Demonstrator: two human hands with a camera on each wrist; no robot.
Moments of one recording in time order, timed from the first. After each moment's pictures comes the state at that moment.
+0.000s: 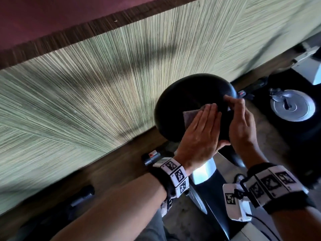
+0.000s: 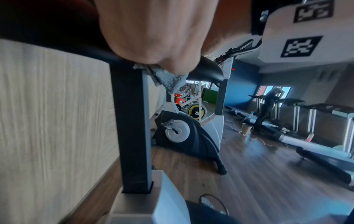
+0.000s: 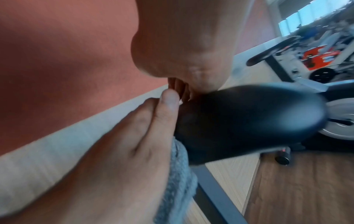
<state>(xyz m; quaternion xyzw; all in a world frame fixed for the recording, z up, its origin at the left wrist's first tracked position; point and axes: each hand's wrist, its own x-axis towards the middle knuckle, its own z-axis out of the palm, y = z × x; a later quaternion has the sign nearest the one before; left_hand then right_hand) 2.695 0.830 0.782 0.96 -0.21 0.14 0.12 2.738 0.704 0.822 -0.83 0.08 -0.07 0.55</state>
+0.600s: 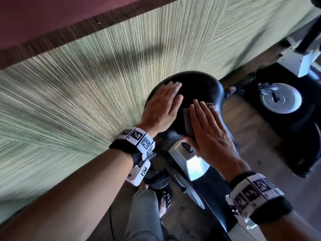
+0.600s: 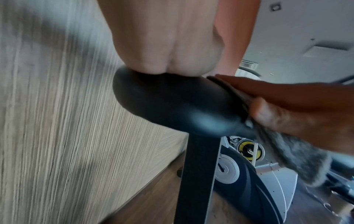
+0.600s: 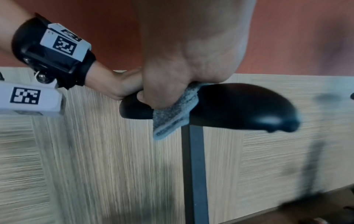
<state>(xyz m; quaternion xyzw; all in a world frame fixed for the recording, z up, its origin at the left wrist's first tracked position) 2.763 0.907 0.798 0.93 -0.17 0.10 0.31 2.692 0.710 0.807 -0.97 -0.25 -0.07 0.01</state>
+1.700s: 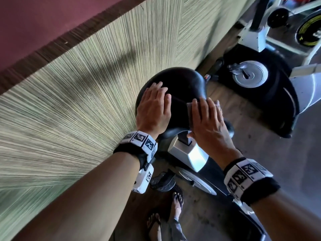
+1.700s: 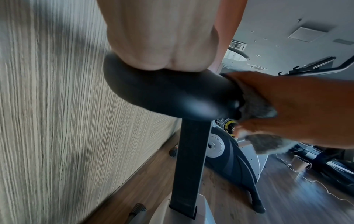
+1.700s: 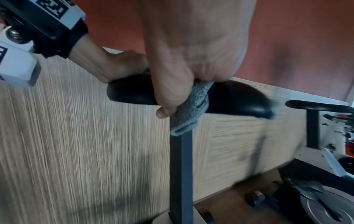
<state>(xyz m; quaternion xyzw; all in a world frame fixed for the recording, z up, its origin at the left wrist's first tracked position) 2.762 0.905 0.796 0.94 -0.16 0.15 0.27 2.667 0.729 0.803 -1.00 -0.06 -0.05 -0.07</state>
